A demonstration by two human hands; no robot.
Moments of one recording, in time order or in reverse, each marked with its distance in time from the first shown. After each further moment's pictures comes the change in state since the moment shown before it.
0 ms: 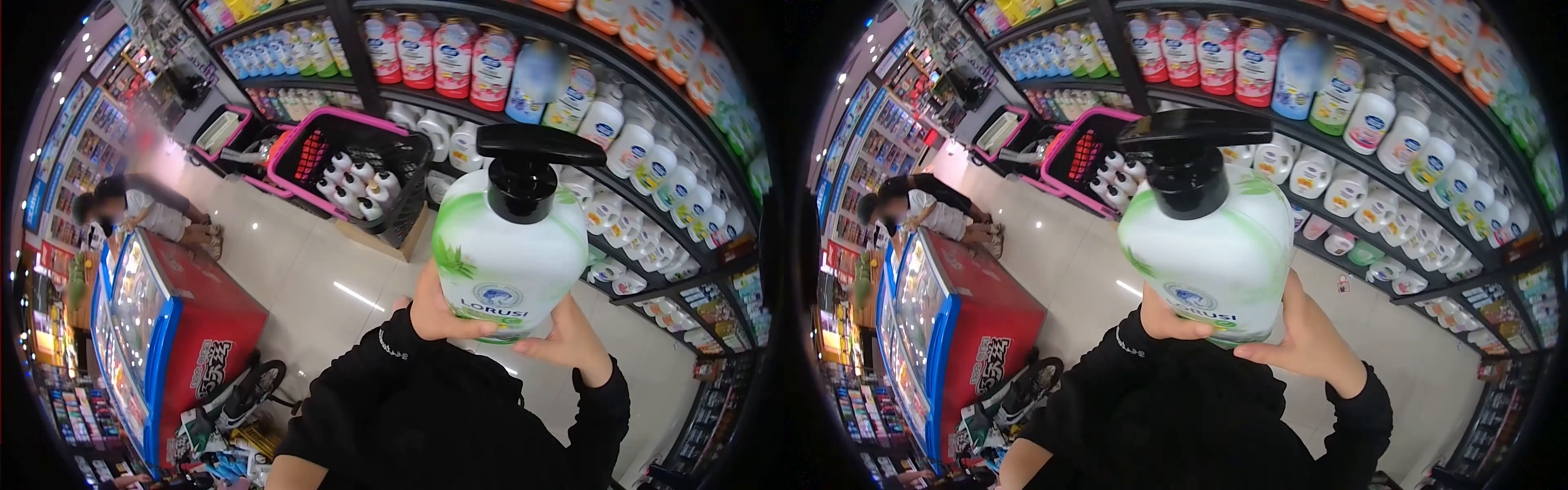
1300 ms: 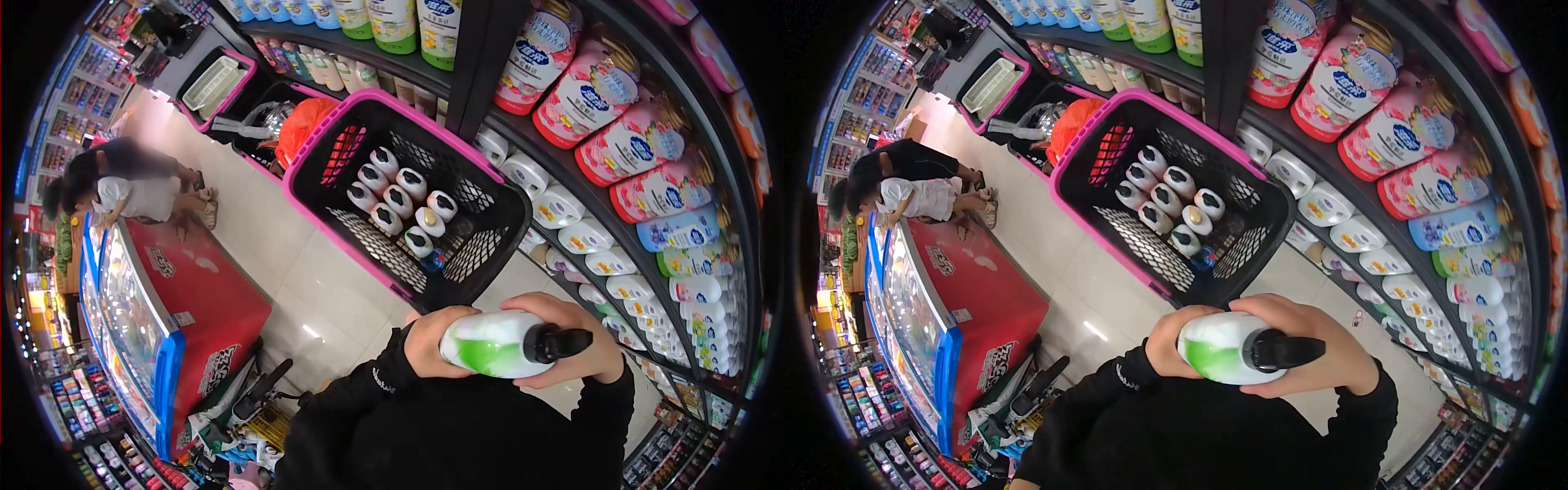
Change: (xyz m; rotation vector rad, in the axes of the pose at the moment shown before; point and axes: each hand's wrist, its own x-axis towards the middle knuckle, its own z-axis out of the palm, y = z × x) left_hand 0.093 -0.043 -0.309 0.461 0.080 -0.184; right_hand 0.398 0.045 0.047 0.114 -0.534 0.093
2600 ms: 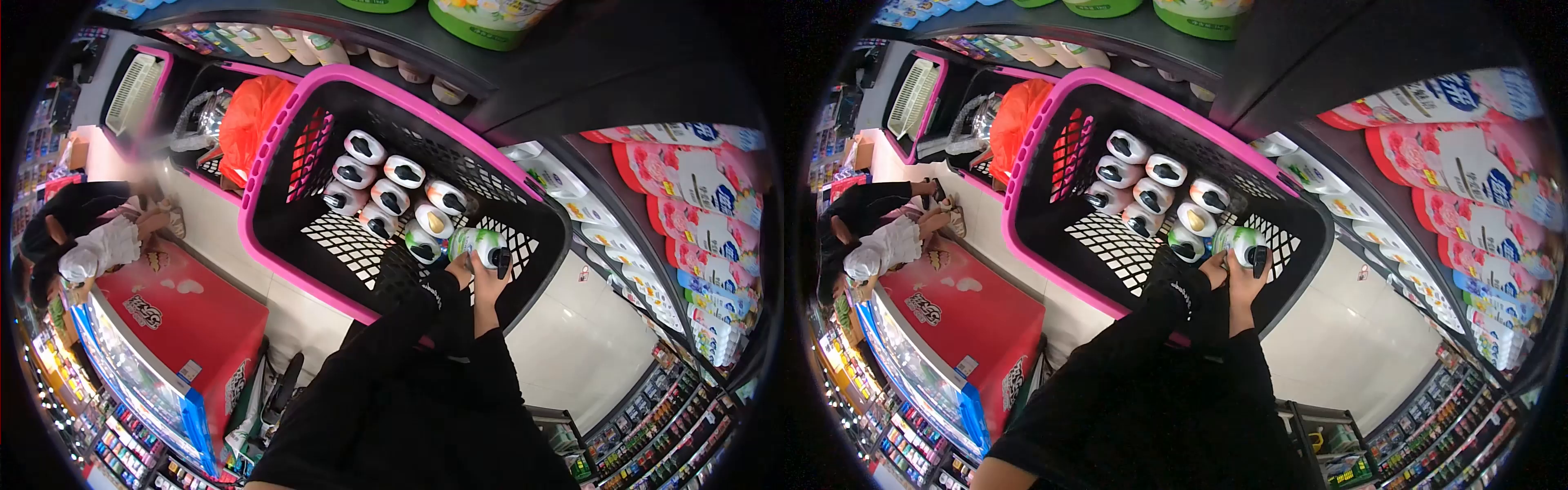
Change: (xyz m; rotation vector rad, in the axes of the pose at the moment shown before) left_hand 0.087 -0.315 0.011 -0.175 -0.212 -1.014; right_hand 0.190 0.325 0.183 0.419 1.470 0.578
